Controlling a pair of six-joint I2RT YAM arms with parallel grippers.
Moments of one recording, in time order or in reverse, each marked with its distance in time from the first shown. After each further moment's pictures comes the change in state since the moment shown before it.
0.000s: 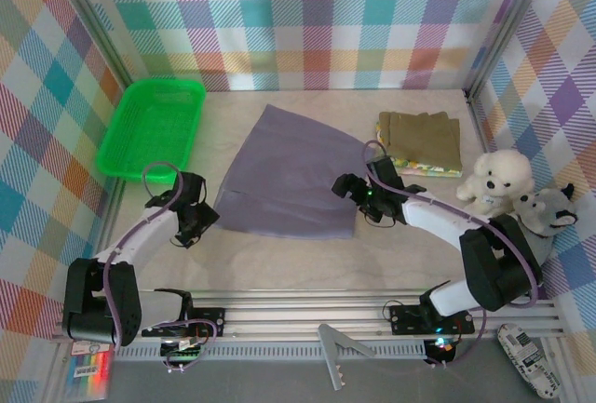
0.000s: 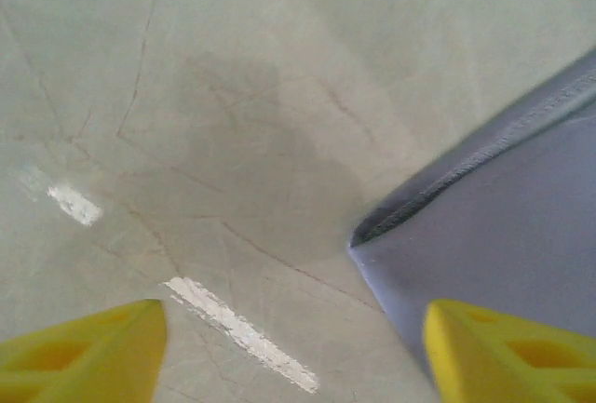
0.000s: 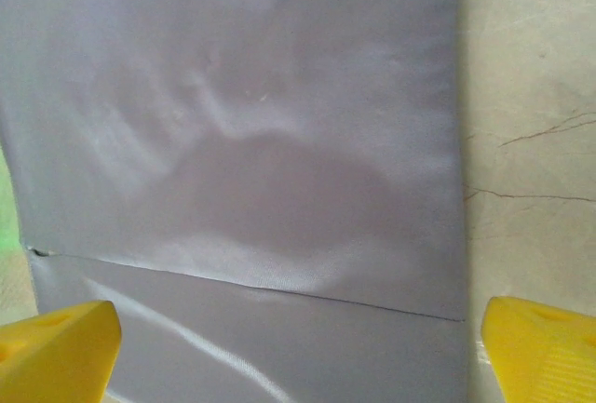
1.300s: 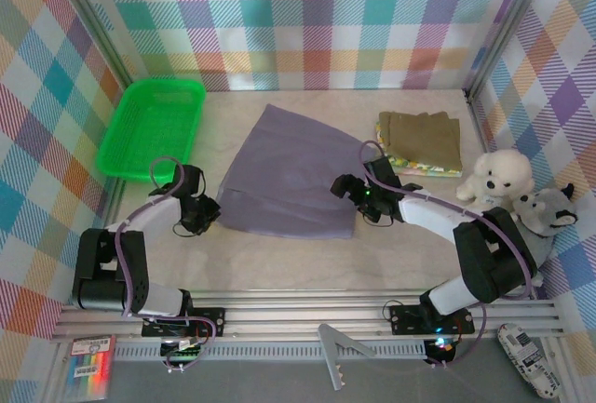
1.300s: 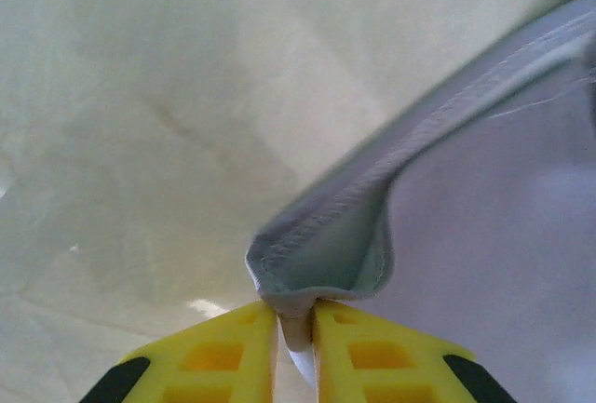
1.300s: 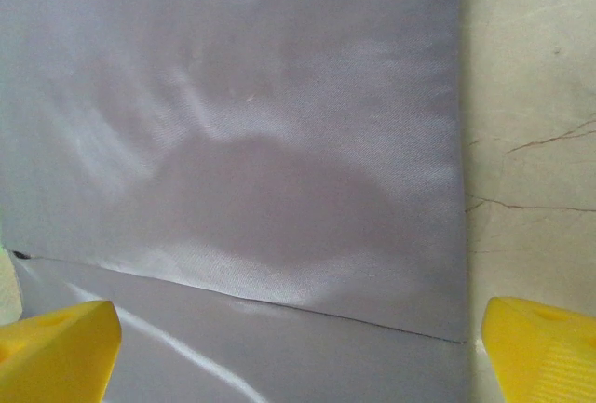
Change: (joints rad) left arm 0.053 0.171 0.058 0.163 0.215 0.061; right arm 0.000 0.042 0.008 0.020 -0.008 0.001
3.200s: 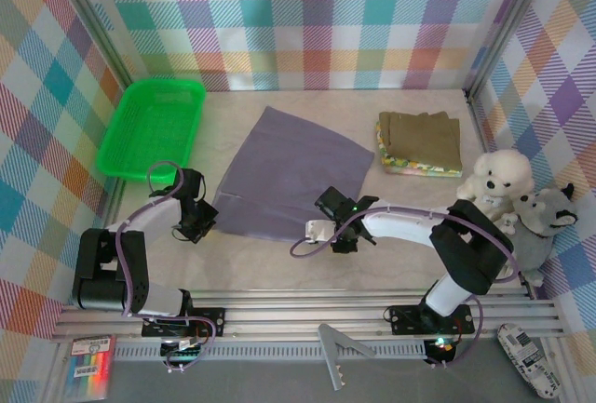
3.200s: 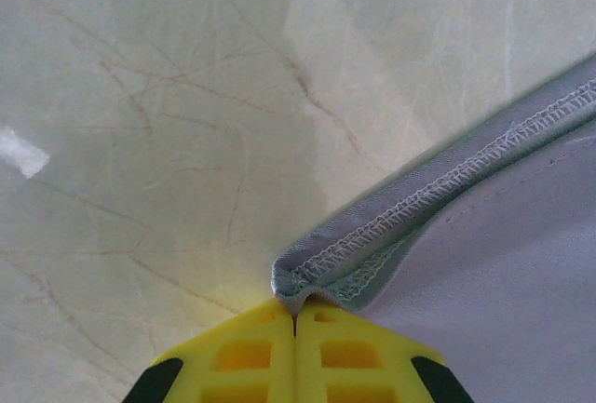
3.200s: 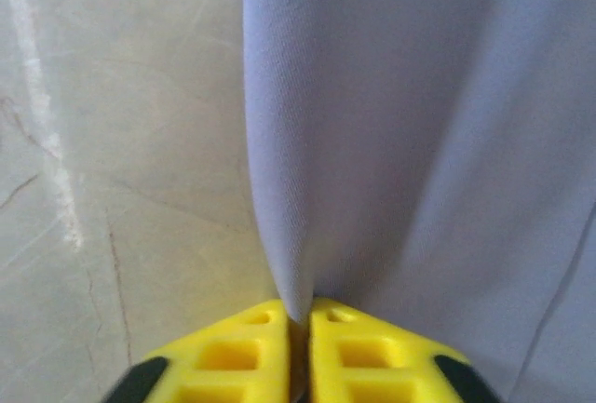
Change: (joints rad) left arm -0.002 -0.004 -0.028 -0.084 -0.056 -0.072; right arm 0.369 0.117 0.089 -0.361 0.243 -1.719
